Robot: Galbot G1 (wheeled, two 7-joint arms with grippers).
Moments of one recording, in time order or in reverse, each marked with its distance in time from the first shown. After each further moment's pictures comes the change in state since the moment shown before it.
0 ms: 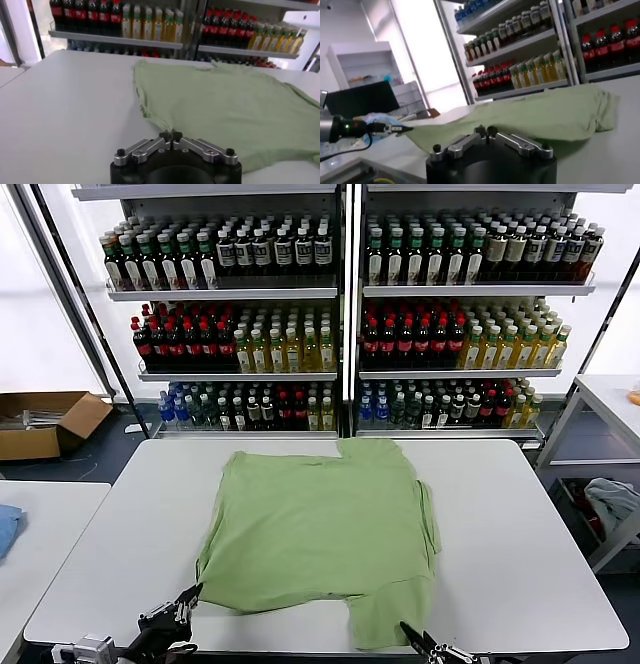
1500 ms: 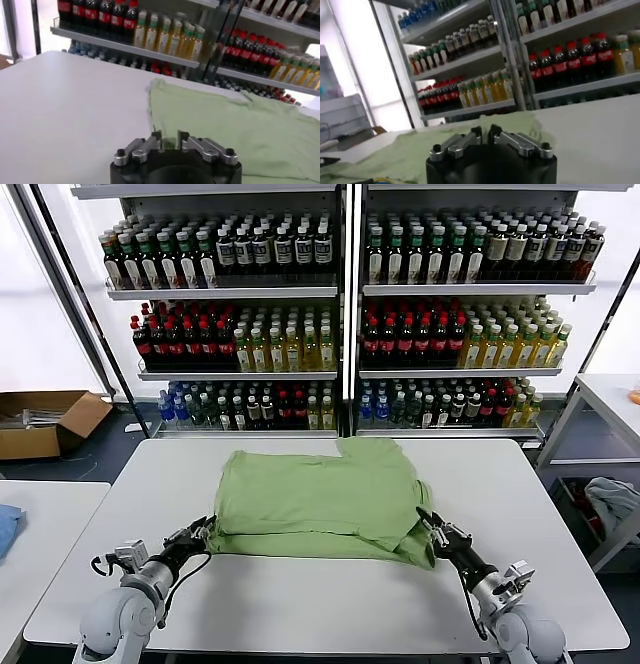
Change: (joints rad) left arm -0.525 0.052 0.103 0.476 -0.107 0.009 -0.064; right arm 0.585 -0.138 -0.147 -0.380 -0.053 -0.116 0.343
